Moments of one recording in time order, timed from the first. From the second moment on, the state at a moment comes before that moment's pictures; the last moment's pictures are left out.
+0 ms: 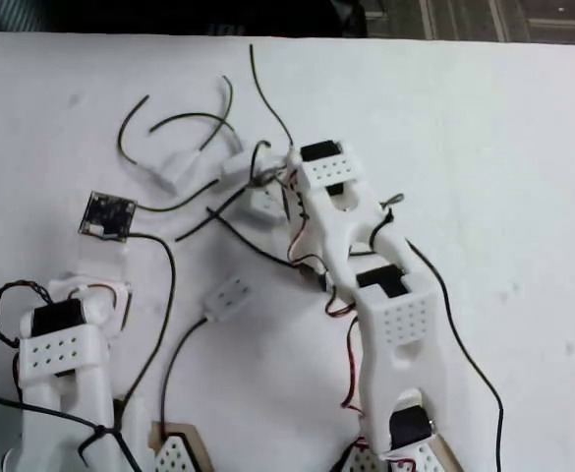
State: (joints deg) left arm -21.5 -49.8 71.6 53.1 -26.1; right arm -22.2 38.5 -15.2 97.9 36.0
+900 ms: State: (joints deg) left arm -21.5 -49.8 71.6 53.1 -26.1; right arm -24.9 -5.1 7.0 97.7 38.9
